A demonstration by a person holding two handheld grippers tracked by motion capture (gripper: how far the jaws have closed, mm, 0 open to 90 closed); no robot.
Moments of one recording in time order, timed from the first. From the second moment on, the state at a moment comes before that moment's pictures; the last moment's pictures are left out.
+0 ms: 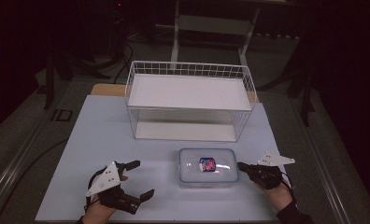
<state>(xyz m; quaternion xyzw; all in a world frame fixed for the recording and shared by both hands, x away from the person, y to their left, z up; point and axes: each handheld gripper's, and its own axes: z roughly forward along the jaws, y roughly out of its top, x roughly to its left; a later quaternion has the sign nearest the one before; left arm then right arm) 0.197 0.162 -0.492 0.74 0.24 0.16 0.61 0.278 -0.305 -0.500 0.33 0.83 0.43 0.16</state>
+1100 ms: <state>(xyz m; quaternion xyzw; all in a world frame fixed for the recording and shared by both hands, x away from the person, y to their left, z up) 0.201 0.160 -0.495 0.73 0.25 0.15 0.62 0.285 -0.254 -0.492 0.28 0.84 0.45 0.13</state>
